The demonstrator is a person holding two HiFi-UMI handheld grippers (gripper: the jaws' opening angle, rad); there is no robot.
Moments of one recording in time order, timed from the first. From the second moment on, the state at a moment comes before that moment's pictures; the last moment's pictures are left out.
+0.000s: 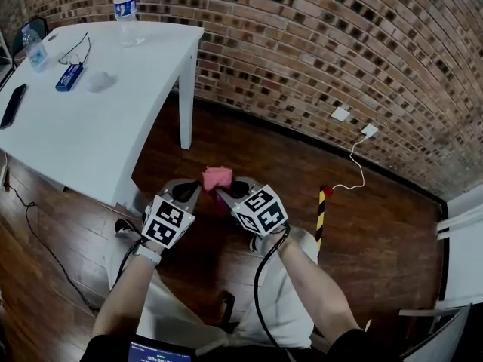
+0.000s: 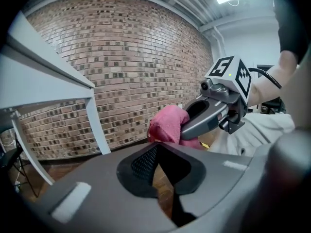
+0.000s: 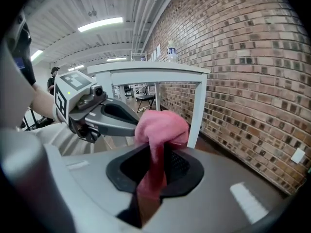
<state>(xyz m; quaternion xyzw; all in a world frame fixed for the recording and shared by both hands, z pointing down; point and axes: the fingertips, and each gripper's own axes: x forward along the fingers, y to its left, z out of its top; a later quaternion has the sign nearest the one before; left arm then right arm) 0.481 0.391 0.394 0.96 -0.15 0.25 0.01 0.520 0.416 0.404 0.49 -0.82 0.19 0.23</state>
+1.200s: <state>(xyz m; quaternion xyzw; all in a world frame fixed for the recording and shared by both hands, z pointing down) 0.529 0.230 0.401 0.93 -0.32 0.16 0.02 0.604 0.208 0.425 0.44 -0.85 0.18 0.24</state>
